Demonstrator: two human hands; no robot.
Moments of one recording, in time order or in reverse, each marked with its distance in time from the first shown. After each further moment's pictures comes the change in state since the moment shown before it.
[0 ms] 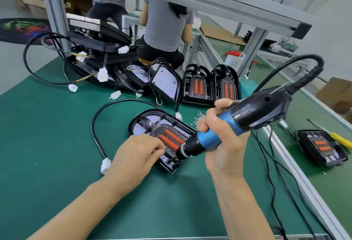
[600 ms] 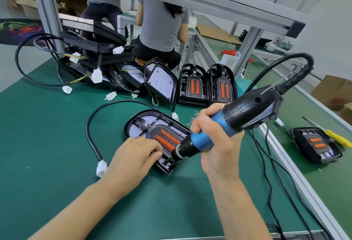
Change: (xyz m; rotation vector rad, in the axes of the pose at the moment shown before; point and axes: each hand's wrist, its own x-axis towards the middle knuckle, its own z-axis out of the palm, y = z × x) left_hand -0.001 -0.005 0.003 0.027 -0.076 -0.015; right_hand -0.004 0.002 0.000 -0.087 -0.069 -0.015
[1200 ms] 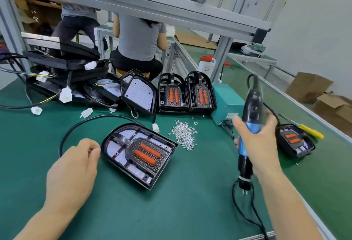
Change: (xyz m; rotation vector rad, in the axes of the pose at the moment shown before) left_hand -0.001 -0.032 -0.015 0.115 0.329 -0.454; right_hand 0.034 -0.025 -0.136 -0.730 0.449 0.269
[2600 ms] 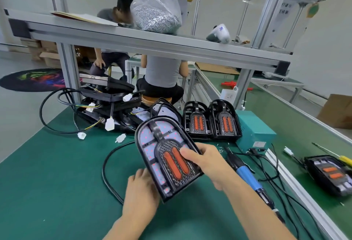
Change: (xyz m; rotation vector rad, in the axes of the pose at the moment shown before) left_hand 0.006 0.024 0.039 0.070 -0.187 0.332; right_hand -0.028 -0.027 0.127 0.115 -0.839 0.103
